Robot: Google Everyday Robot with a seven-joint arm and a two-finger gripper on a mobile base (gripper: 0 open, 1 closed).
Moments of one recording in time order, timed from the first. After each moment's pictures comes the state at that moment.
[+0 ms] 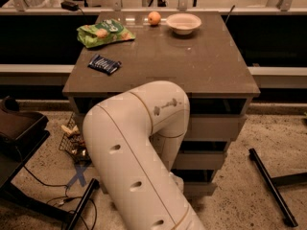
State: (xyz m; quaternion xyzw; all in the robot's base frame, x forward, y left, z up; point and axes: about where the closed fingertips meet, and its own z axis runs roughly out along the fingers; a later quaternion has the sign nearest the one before) arm 0.542 -0.078 0.310 -0.79 0.55 -0.23 0.10
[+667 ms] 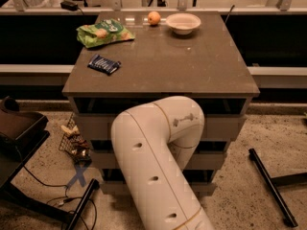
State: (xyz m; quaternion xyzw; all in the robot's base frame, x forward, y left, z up) arm 0.569 -0.085 0.267 -0.78 0.55 -0.26 0.16
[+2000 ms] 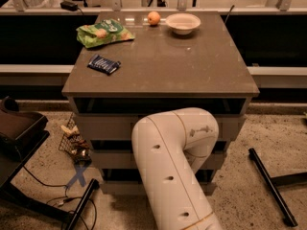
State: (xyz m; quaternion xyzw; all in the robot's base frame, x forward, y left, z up) arm 0.579 -0.096 0.237 -0.76 0.56 -0.26 0.21
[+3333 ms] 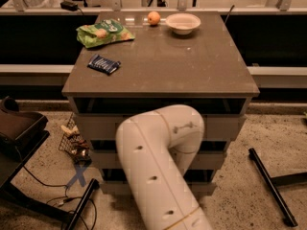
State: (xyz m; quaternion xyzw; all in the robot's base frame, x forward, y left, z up) arm 0.567 -0.102 0.225 -0.77 0.57 -0.25 0.15
